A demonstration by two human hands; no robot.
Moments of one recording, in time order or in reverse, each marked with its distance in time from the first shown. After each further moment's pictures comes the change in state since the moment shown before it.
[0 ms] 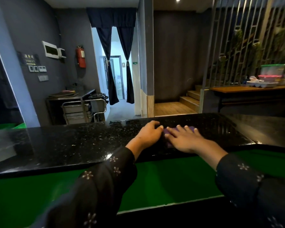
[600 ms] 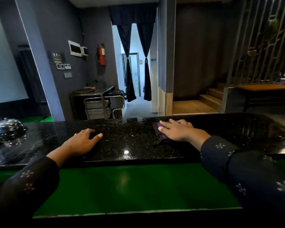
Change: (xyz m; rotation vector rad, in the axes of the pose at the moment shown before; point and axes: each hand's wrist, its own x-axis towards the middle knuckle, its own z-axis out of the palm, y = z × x) left_hand -0.094 -0.179 -0.190 0.448 0.219 -0.390; right_hand 0.065 -0.115 0.002 -0.023 -0.029 -0.127
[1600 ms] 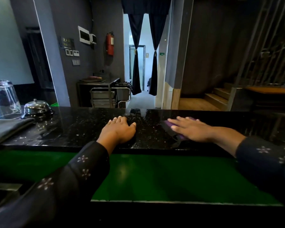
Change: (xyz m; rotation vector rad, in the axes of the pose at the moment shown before) left_hand 0.022 -0.024 0.012 0.075 -0.021 0.101; right_hand -0.023 -0.084 0.012 0.010 -0.058 -0.153
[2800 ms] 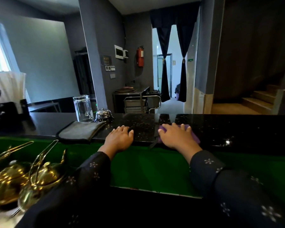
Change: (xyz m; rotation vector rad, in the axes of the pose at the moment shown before) left_hand -0.077 -0.158 -0.050 0.092 0.135 -0.079; right_hand -0.009 -0.222 0.036 0.067 0.234 0.056
